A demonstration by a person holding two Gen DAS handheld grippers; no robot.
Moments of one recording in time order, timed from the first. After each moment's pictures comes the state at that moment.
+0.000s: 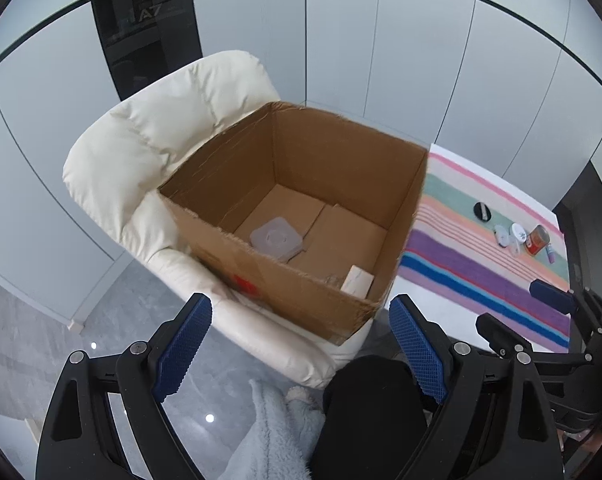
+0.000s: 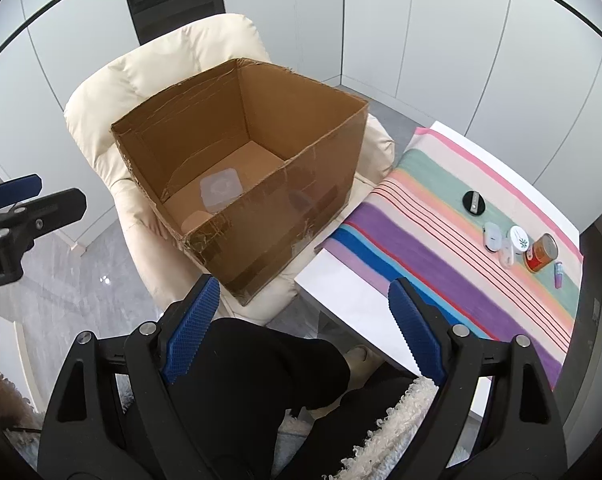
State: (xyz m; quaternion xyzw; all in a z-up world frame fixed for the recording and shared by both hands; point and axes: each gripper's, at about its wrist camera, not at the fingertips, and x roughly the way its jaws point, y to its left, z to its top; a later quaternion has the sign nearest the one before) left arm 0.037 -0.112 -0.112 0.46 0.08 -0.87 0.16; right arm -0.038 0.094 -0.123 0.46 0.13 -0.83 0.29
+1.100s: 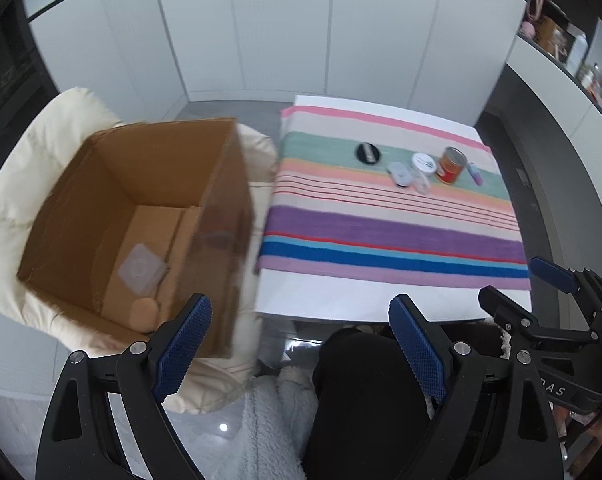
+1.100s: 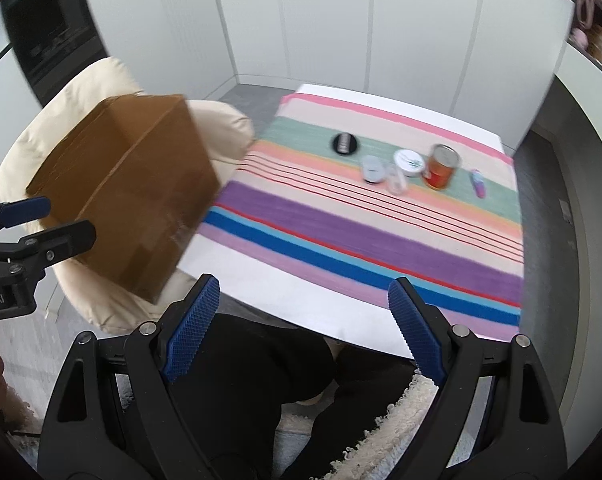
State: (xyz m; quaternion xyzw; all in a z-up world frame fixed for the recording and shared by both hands) left arm -0.064 0.051 -0.140 0.52 -0.01 -0.85 -0.01; right arm -0.067 0.269 -0.143 0.49 0.03 -0.86 0.13
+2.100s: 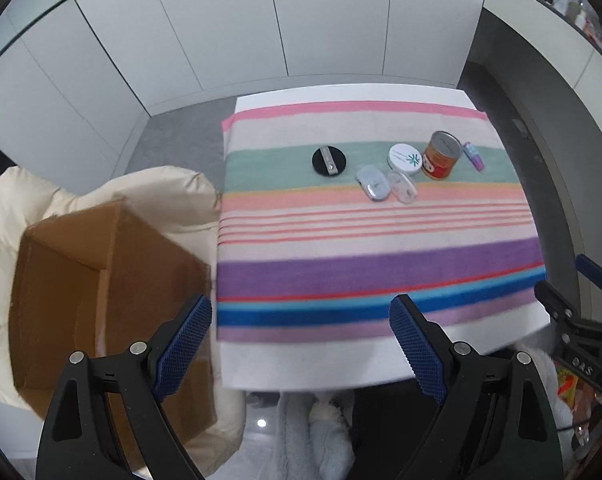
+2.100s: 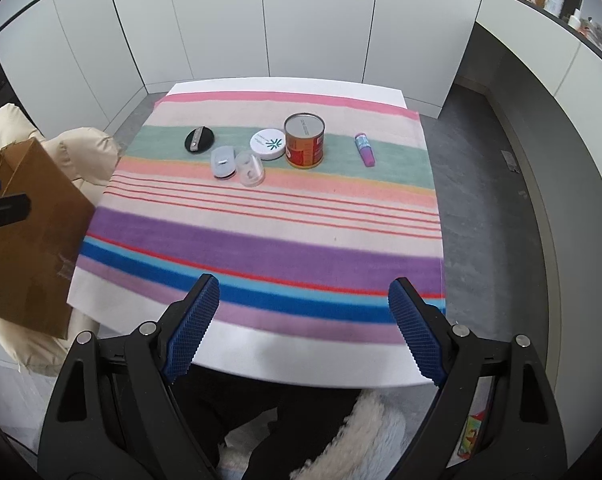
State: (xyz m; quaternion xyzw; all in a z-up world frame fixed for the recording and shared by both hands) left arm -0.198 0.143 -0.185 0.56 -0.10 -0.82 -0.04; right arm -0.137 0.403 -0.200 0.51 0.01 -0.86 0.01
